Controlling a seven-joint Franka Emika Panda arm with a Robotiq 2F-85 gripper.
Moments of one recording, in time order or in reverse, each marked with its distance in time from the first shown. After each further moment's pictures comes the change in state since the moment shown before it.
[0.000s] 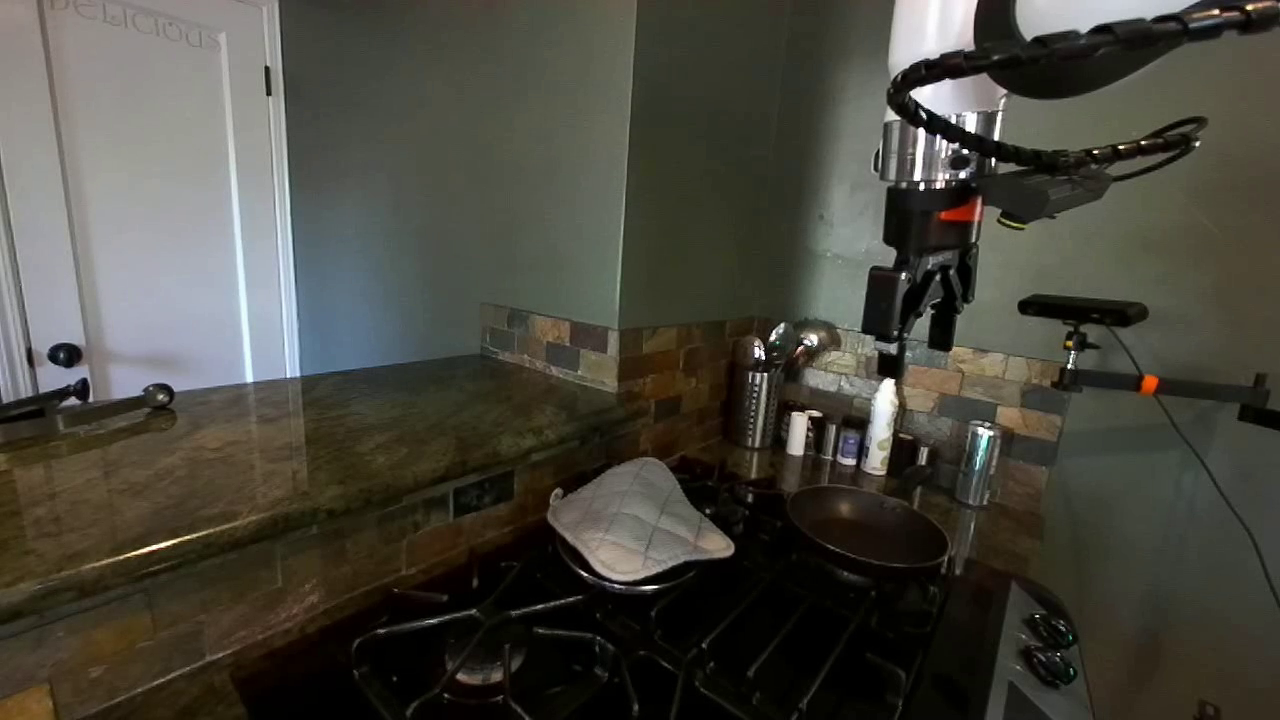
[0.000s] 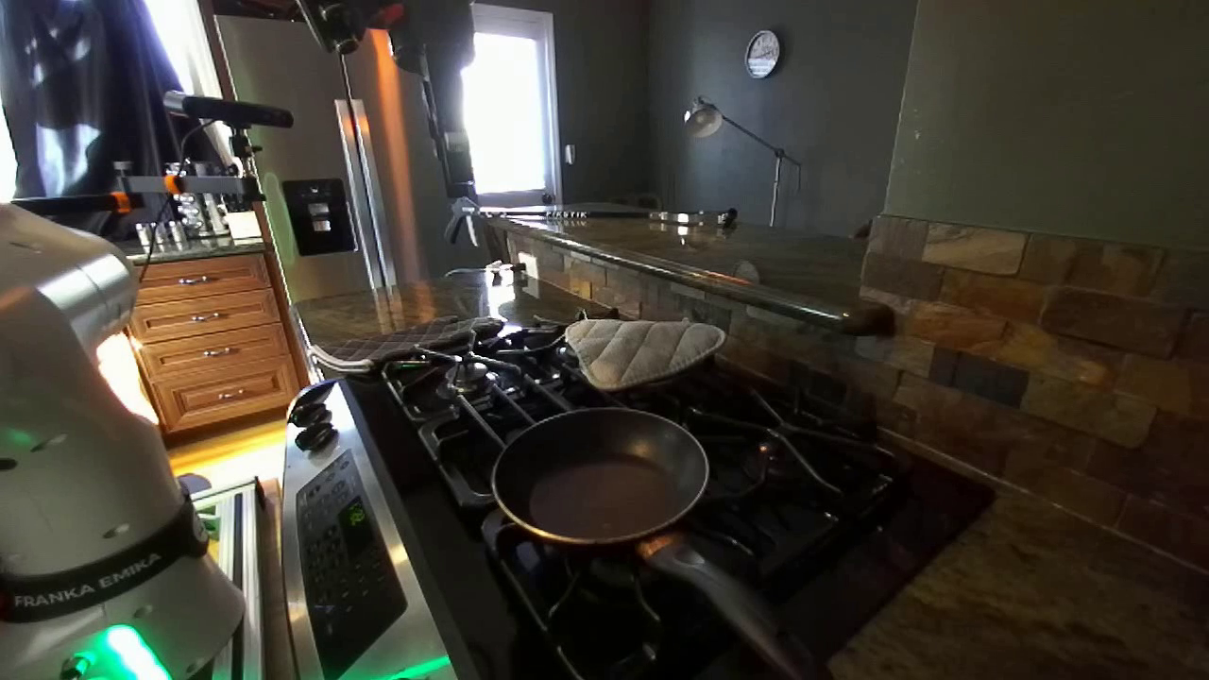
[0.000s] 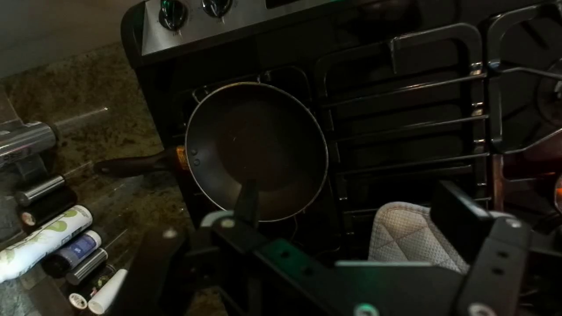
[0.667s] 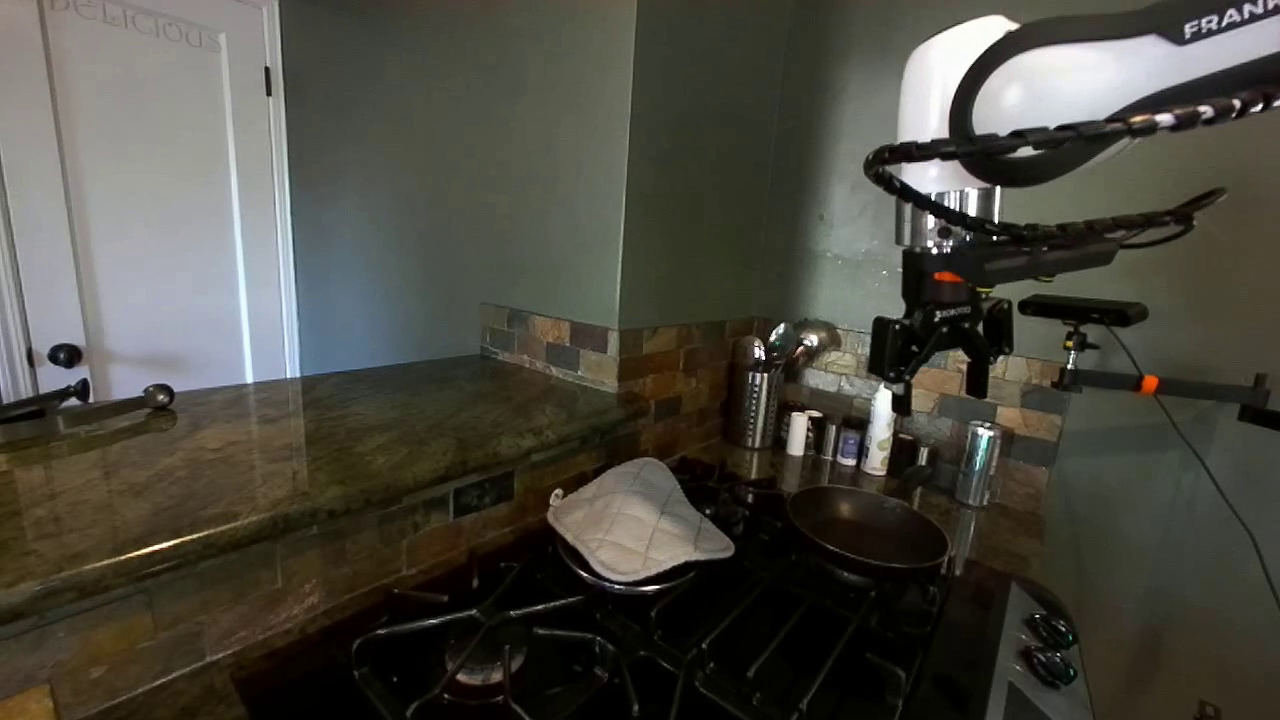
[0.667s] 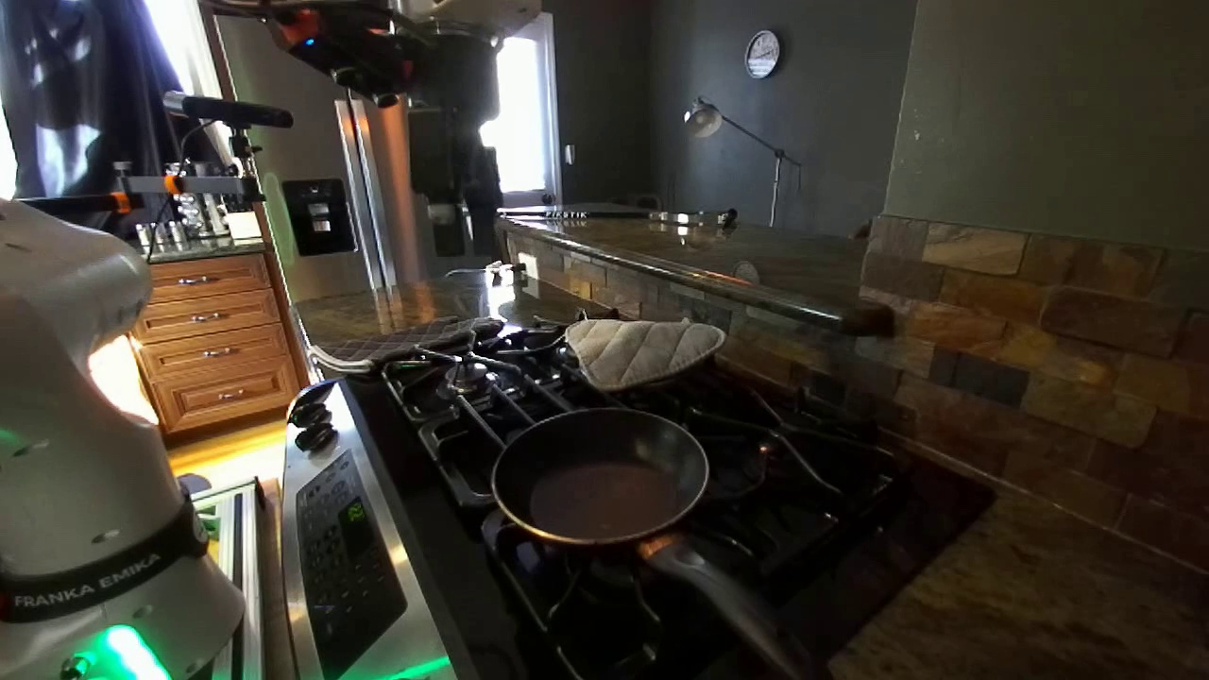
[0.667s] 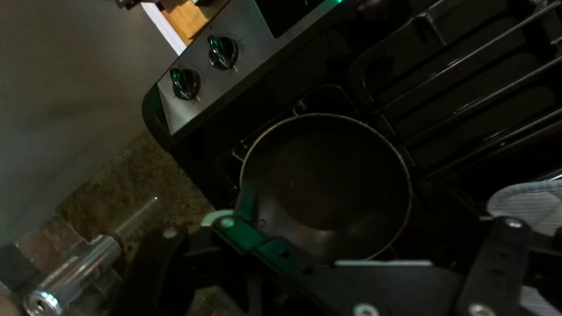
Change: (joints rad) arm -0.119 0.033 -0.068 -0.096 -0.022 0.076 0.254
